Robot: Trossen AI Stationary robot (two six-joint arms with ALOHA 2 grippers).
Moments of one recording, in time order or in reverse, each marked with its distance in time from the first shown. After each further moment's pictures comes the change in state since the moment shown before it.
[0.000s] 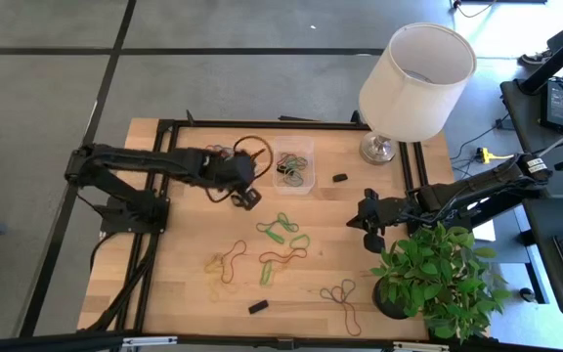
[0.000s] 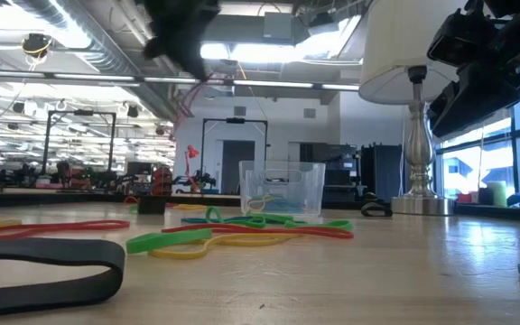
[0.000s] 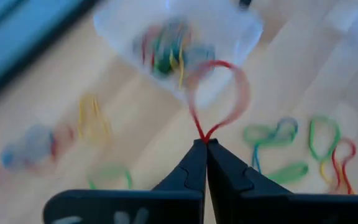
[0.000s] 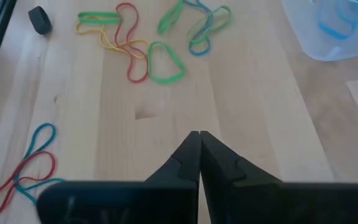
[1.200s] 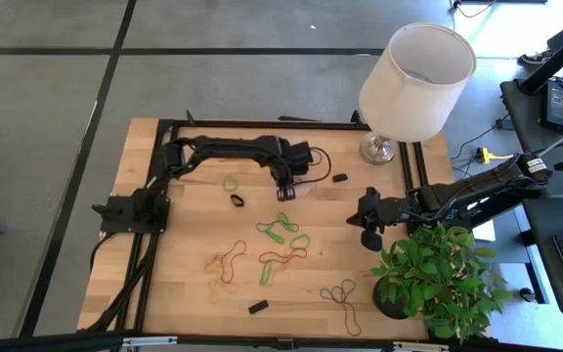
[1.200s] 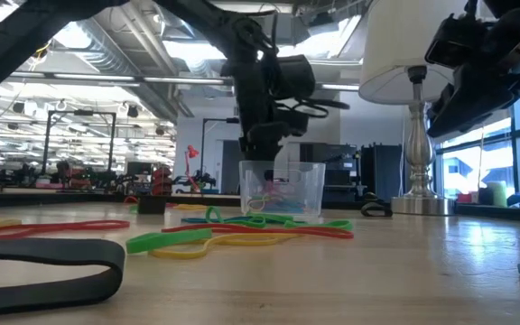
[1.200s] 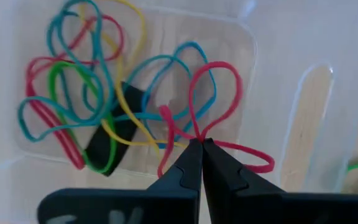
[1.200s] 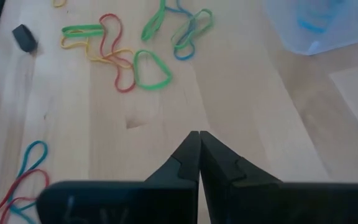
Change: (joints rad) left arm 0.236 0.755 0.459 -0.017 0.319 0.646; right arm -0.003 0.000 0.000 -0.004 0.060 0.080
